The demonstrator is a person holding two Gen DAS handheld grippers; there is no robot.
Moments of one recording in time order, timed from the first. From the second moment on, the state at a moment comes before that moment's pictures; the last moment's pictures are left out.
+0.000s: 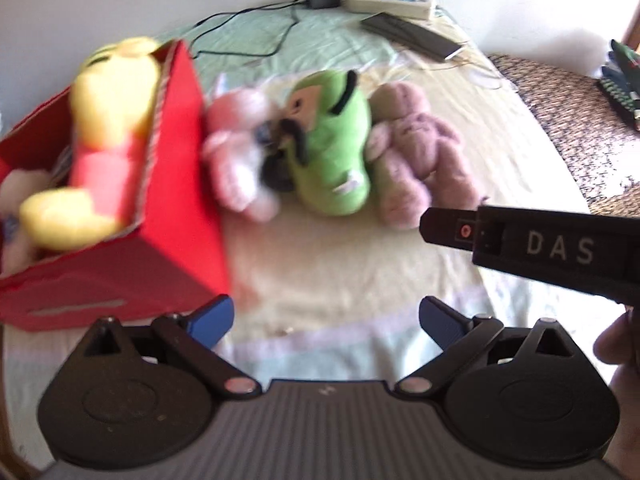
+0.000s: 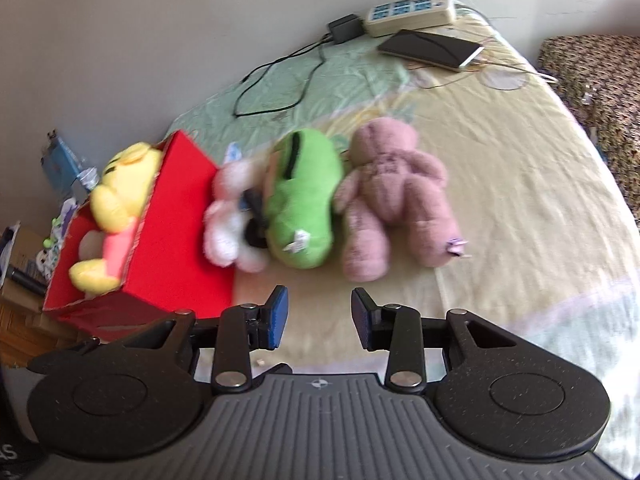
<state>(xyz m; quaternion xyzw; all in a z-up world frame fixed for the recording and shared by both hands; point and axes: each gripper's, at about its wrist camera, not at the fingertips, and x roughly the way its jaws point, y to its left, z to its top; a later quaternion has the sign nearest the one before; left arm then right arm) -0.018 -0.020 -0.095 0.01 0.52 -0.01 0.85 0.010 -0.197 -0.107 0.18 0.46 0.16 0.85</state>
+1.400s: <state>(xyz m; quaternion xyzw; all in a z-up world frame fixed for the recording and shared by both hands) 0.085 -0.070 -0.148 -0.03 0.53 -0.17 0.83 0.111 -0.256 -0.170 0.22 0.50 0.16 0.82</state>
